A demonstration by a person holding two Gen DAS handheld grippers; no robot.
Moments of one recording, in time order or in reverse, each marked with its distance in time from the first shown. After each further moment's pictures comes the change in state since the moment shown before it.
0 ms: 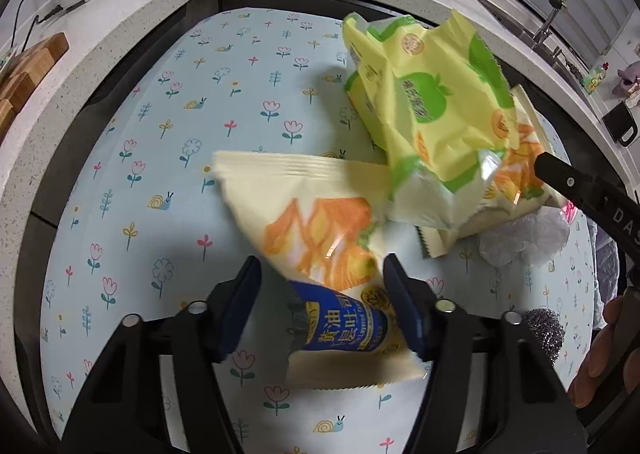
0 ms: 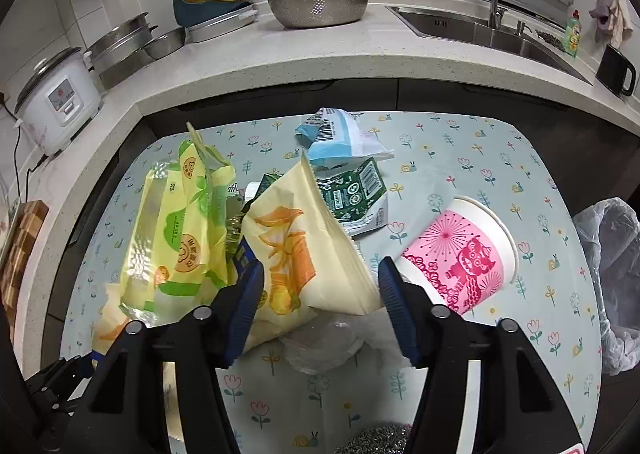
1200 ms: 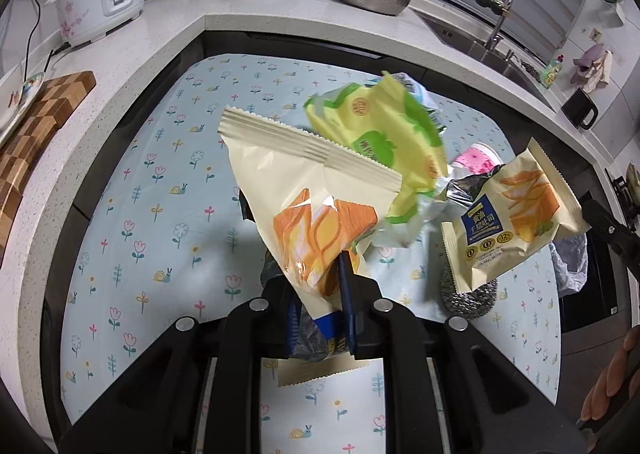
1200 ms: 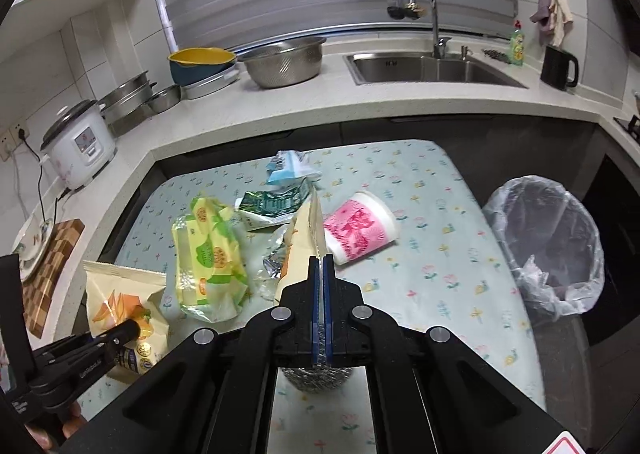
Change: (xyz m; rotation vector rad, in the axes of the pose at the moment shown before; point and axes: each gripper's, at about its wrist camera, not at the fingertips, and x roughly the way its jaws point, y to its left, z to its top) left arm -0.097 -0.031 -0.048 0.090 -0.121 -0.053; right arm -0.158 -0.066 -0.065 0.093 -0.178 -0.041
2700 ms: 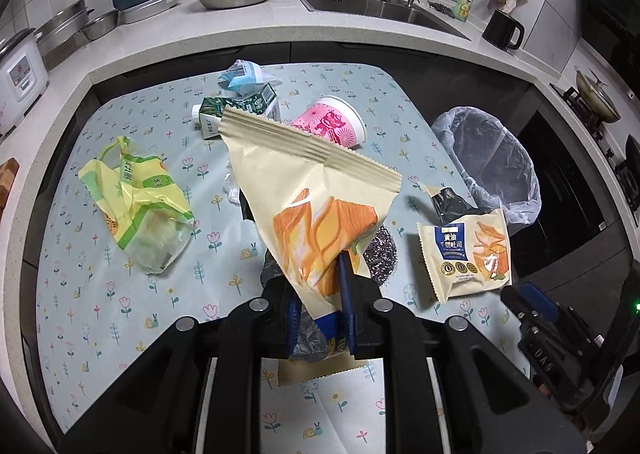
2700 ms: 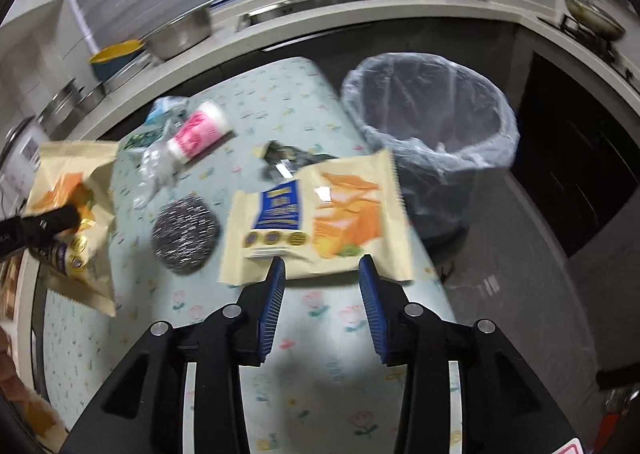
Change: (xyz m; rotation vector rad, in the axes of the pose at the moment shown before) left arm -0.004 -0.163 -0.032 0.280 0.046 -0.100; right arm -0.018 -0.171 -0.121 0.257 0.140 -0.136
